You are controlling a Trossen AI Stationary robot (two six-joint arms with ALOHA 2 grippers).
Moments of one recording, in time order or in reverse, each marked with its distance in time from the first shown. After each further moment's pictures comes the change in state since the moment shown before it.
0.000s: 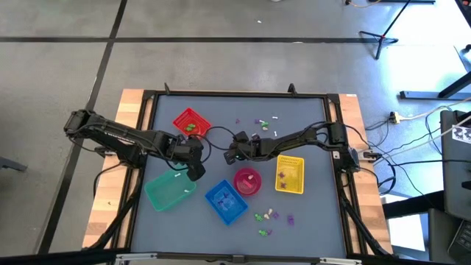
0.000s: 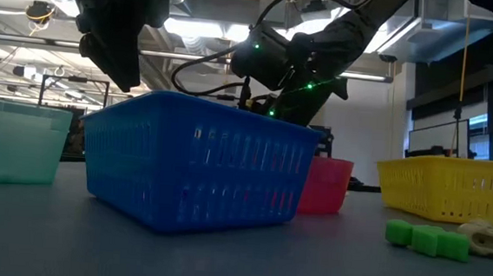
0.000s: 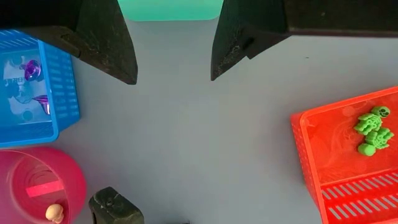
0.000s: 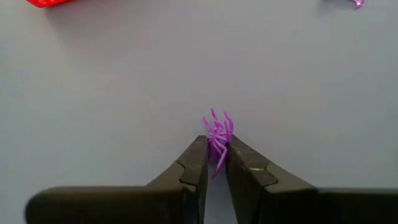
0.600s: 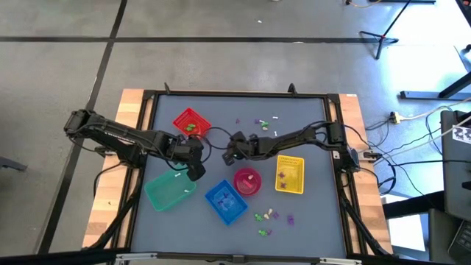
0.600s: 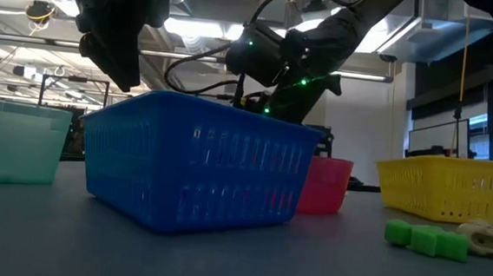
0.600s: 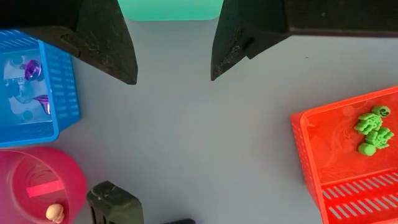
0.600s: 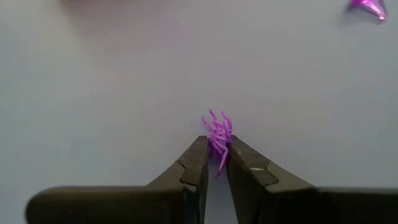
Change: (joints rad) left arm 0.000 0.000 0.000 0.000 0.000 0.000; right arm -0.002 -0.011 0.052 -0.040 -0.026 -0.085
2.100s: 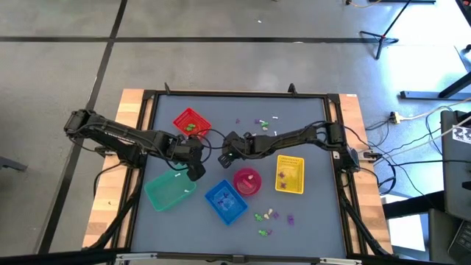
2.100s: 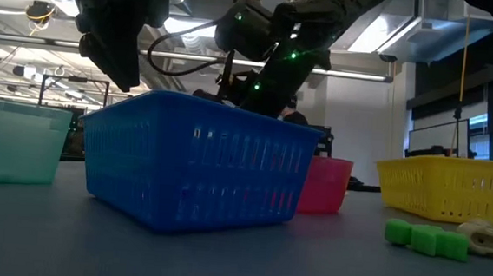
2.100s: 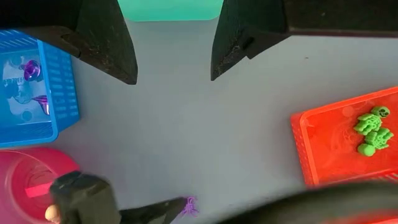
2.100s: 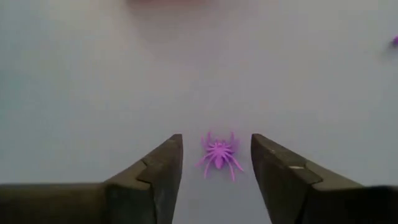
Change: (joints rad) left arm 0.000 0.000 0.000 -0.001 0.000 0.000; right arm 0.002 0.008 0.120 -0.101 -0.054 -0.103
